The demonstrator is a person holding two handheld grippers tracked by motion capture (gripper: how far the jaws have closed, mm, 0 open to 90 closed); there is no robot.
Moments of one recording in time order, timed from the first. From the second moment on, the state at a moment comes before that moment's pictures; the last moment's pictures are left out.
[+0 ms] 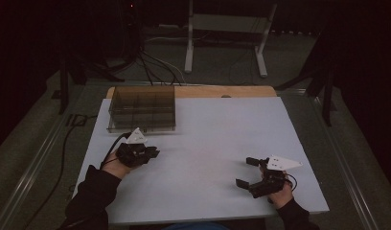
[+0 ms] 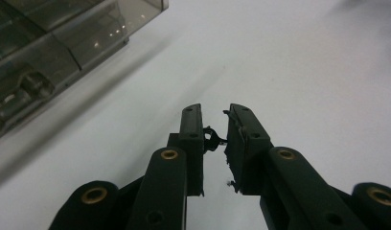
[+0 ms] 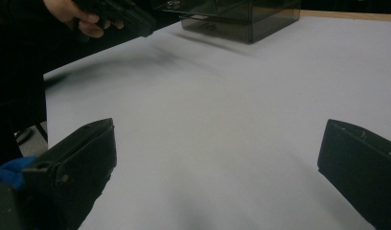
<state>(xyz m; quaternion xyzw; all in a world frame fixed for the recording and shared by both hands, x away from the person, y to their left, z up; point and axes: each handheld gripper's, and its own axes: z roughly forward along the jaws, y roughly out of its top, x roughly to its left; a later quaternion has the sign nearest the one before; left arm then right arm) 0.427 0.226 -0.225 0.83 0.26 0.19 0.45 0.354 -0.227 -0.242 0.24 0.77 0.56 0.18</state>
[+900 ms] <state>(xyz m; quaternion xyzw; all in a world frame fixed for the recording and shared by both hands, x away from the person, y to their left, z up) 0.425 0.219 -0.199 0.83 0.23 0.19 0.47 0.355 -0.227 -0.242 0.24 0.78 0.56 0.18</state>
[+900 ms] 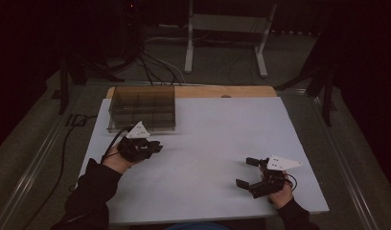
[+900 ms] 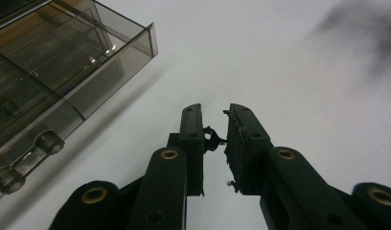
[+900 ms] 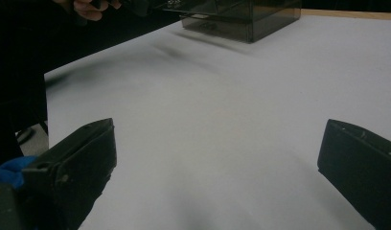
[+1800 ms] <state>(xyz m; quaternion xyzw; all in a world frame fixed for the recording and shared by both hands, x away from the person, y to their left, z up) 0.430 0.219 -0.164 0.82 0.22 0.20 0.49 0.355 -0.228 -0.242 0.24 0.78 0.55 0.19</state>
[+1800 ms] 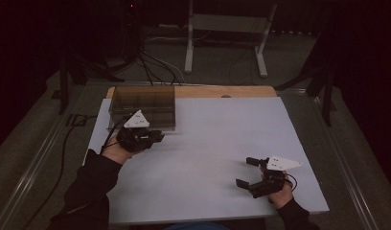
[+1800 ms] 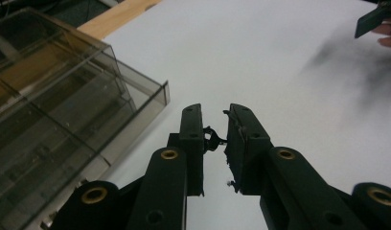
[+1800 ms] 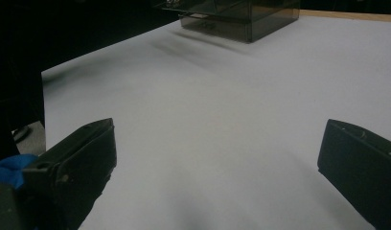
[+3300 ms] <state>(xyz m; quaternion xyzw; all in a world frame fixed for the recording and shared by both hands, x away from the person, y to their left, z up) 0.478 0.217 -0.138 0.79 0.26 0.22 0.50 0.355 -0.227 -0.243 0.24 0.78 0.55 0.18</state>
